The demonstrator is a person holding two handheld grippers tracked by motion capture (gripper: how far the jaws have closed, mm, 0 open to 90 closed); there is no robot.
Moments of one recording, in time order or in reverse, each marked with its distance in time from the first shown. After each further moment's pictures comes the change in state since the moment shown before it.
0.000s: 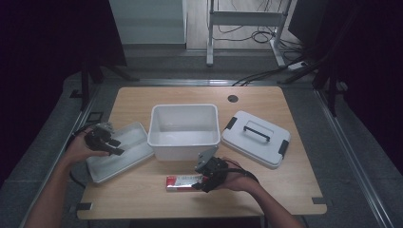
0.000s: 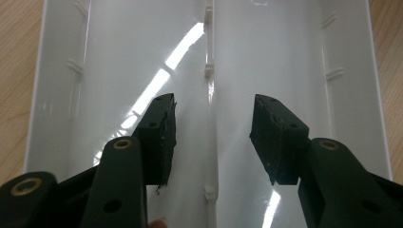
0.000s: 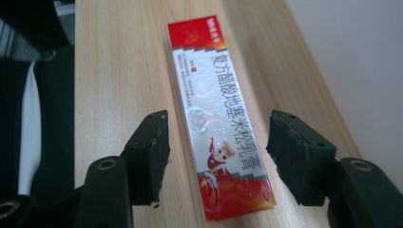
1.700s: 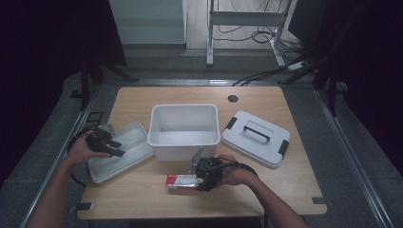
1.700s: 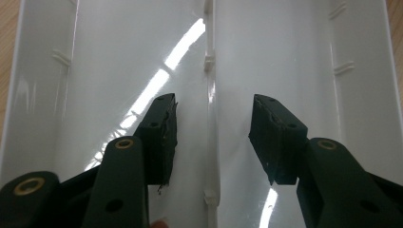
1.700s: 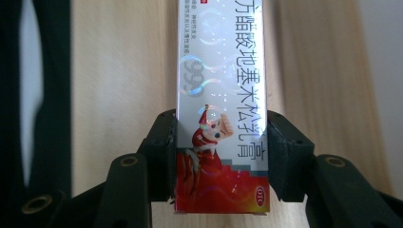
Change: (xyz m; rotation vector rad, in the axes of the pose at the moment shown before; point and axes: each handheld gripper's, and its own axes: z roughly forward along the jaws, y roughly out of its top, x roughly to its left) left arm 0.000 -0.005 0.008 -0.008 -0.010 -0.019; right arm -0.005 0.013 0.003 0.212 0.067 -0.109
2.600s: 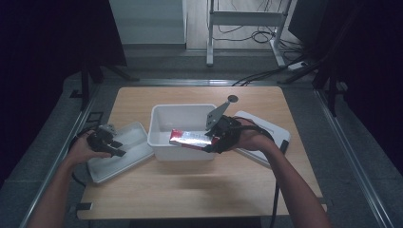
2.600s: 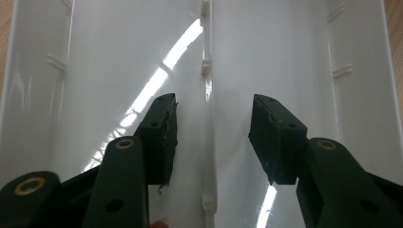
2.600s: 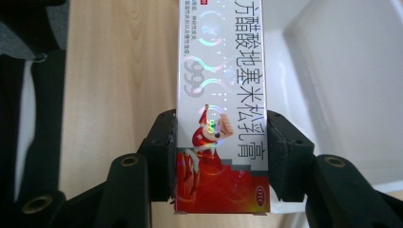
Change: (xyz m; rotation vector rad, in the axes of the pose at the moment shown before) left arm 0.000 0.003 0.003 0.011 -0.006 0.005; right arm -0.050 0.020 -0.123 -0.180 -0.139 -0.009
